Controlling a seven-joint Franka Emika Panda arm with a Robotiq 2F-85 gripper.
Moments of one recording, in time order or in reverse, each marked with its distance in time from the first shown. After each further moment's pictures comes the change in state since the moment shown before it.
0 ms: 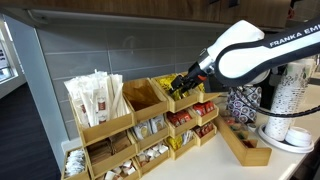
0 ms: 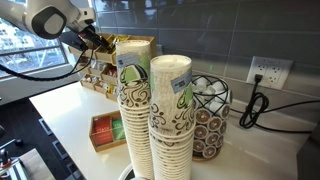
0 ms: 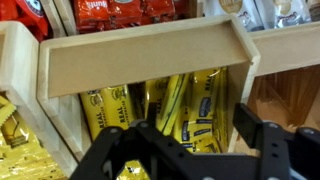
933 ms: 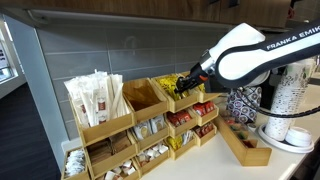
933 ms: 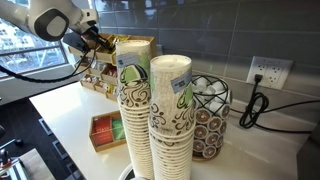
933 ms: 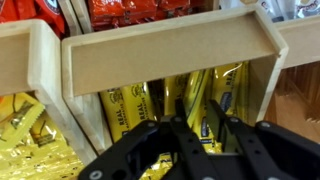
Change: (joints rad) arm -0.019 0.007 -0.010 -0.013 -0.002 0.037 0.009
